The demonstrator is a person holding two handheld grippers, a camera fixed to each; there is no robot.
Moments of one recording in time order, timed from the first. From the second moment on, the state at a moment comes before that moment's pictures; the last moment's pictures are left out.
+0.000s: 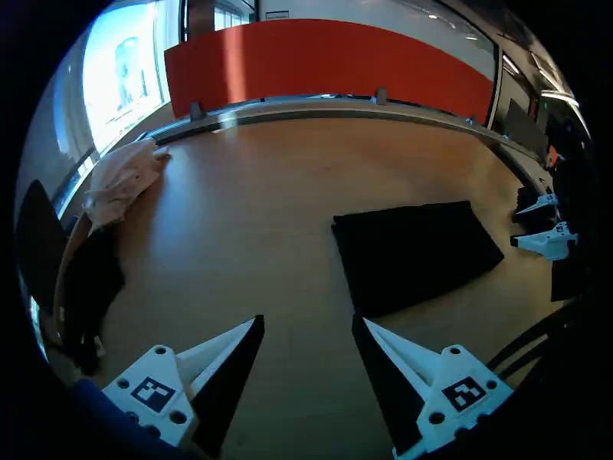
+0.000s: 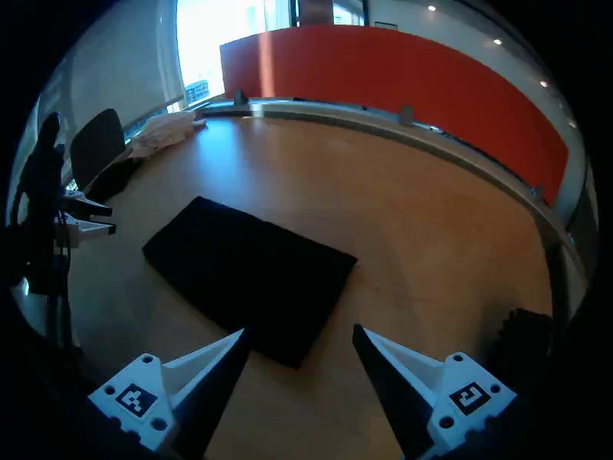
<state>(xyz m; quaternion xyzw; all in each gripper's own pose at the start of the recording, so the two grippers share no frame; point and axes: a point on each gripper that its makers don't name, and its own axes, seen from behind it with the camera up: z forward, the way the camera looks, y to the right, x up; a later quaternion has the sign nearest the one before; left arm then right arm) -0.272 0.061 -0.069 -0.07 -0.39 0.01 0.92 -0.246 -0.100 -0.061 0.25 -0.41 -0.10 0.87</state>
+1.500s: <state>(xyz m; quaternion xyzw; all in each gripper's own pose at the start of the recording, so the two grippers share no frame) -0.265 0.026 -0.107 -0.03 -0.39 -0.01 0.92 -0.303 -0.089 -0.085 0.31 -0.47 -0.15 0.82</state>
